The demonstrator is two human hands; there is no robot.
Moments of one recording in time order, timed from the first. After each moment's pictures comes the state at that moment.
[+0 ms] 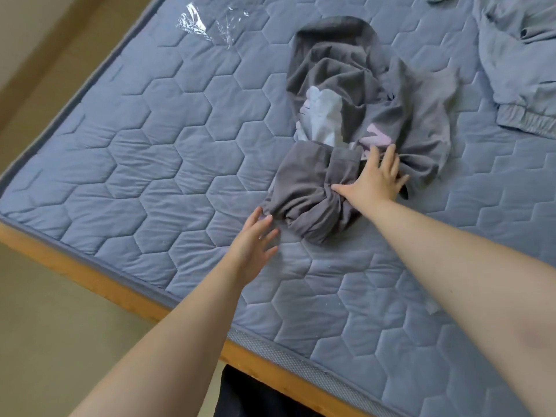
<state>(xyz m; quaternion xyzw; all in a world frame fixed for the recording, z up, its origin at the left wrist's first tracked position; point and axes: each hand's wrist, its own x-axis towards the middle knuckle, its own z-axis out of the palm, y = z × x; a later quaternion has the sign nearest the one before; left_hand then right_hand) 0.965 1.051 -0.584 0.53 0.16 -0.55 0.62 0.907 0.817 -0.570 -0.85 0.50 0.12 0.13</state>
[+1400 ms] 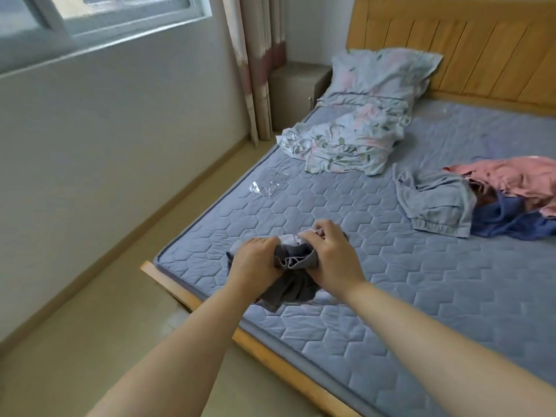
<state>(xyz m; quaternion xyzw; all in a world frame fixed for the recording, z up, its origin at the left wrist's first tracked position) 0.827 1.137 -0.229 0.88 -0.42 0.06 0.19 0.724 0.990 -0.230 -0.95 0.09 -0.23 0.19</state>
